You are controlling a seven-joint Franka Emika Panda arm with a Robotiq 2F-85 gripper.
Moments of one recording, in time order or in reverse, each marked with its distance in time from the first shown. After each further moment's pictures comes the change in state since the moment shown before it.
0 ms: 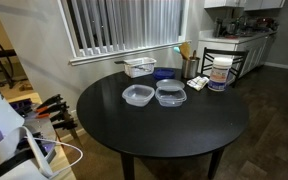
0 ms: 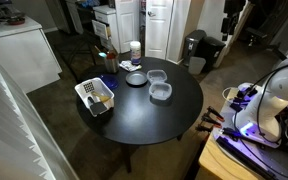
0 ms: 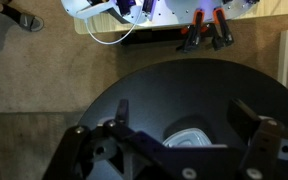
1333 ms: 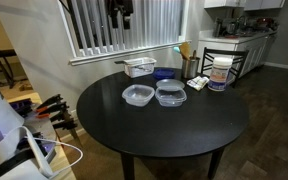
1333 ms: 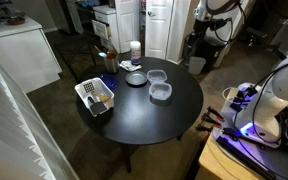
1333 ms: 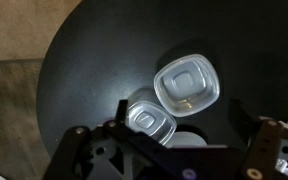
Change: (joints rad) arm 0.021 0.332 -0.031 -0.055 0.112 0.638 0.001
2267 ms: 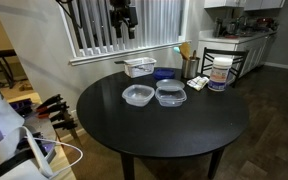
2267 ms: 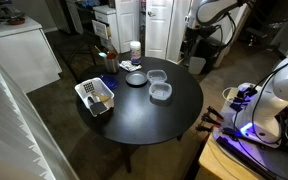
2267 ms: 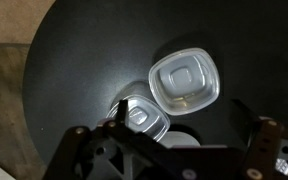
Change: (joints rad) arm 0.015 0.101 0.051 0.000 -0.018 0.119 0.001
